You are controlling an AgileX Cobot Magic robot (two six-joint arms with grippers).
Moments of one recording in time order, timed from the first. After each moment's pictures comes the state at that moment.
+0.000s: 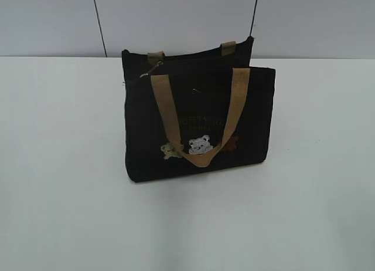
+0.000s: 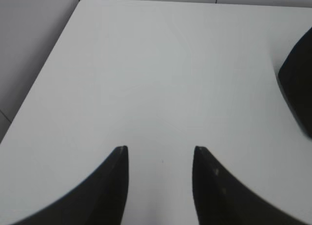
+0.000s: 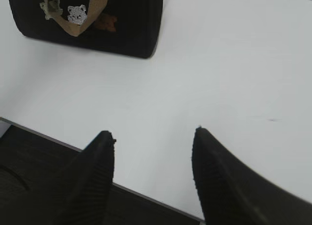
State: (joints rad) left arm 0.07 0.17 -0.56 -0.02 0.93 0.05; right arm 0.07 -0.01 -0.47 0.26 1.10 -0.36
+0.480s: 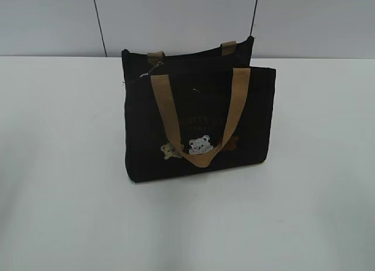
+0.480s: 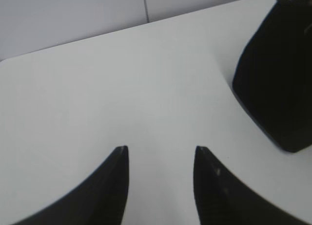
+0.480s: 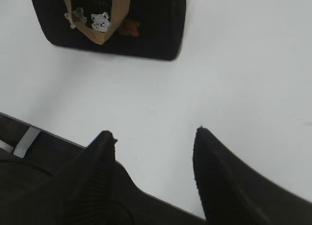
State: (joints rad) left arm -0.18 0.65 -0.58 -0.03 0.52 0.22; right arm 0.07 0.17 -0.52 0.36 1.05 -0.34
